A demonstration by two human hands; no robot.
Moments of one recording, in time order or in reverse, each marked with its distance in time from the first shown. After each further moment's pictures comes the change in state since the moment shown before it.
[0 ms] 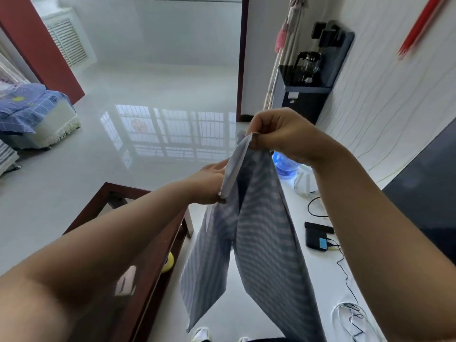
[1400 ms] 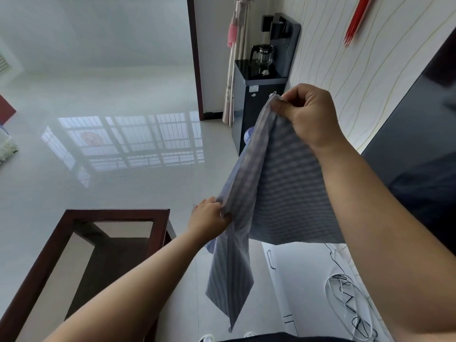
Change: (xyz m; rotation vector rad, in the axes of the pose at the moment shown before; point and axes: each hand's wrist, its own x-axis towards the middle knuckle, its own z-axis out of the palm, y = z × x) left_hand 0.006 -0.012 0.095 -0.204 0.131 -0.217; right_hand -0.005 0.008 -0.021 -0.376 0.879 -0.024
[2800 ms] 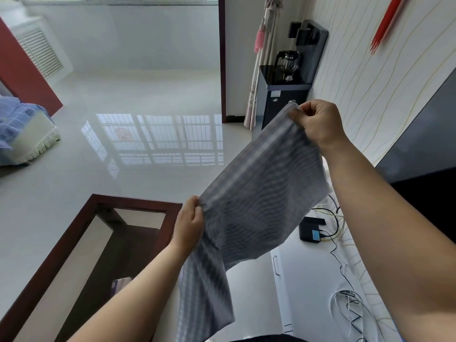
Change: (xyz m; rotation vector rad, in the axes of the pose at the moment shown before) left_hand -0.062 -0.003 -0.001 -0.625 0.474 -0.150; right_hand 0.015 0.055 -0.019 -0.080 -0.050 0.139
